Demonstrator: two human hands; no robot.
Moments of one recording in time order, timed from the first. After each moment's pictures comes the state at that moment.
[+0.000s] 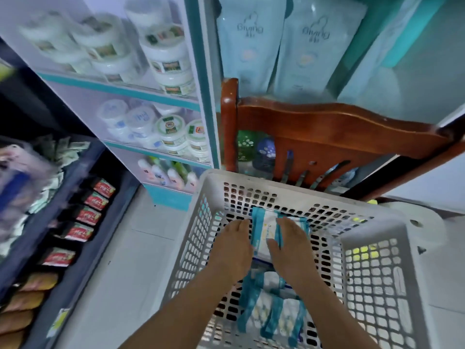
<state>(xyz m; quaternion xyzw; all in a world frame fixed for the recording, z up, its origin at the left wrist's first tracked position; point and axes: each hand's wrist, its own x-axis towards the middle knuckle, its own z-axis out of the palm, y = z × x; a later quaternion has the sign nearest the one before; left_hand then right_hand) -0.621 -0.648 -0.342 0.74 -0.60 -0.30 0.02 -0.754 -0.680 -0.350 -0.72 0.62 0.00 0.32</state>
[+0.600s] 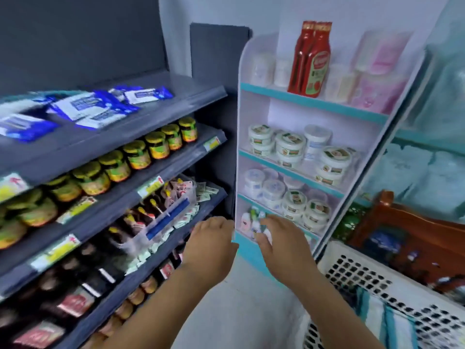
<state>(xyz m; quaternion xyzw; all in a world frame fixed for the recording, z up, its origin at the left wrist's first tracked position) -0.351 -0.434 -0.126 0.85 -0.52 -0.04 0.07 -0.471 -0.534 -0.138 -0.91 0.35 -0.12 0.18</state>
